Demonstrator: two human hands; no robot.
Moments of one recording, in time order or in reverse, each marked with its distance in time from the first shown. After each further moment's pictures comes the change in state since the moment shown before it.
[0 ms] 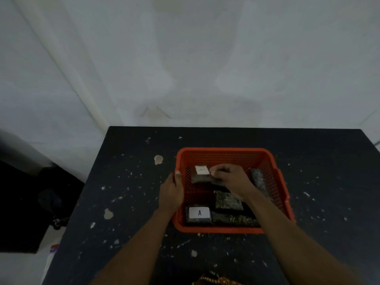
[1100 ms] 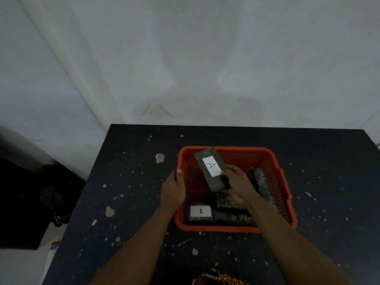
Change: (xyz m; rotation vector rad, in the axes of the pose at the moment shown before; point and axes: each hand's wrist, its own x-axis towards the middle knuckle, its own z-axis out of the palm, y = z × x) left_hand 0.002 -0.001 0.000 -0.029 -0.002 -0.004; right_hand 0.004 0.018 0.004 0.206 0.195 0.175
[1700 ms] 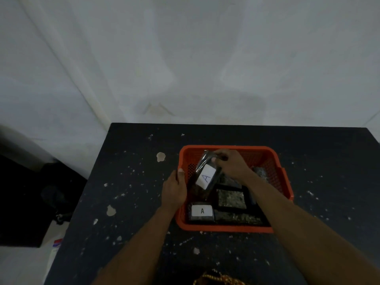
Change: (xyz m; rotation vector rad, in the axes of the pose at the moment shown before) left_hand -0.002 0.000 0.000 0.003 0.014 0.008; right_hand 0.021 -0.042 0.015 -0.803 -0.062 -0.437
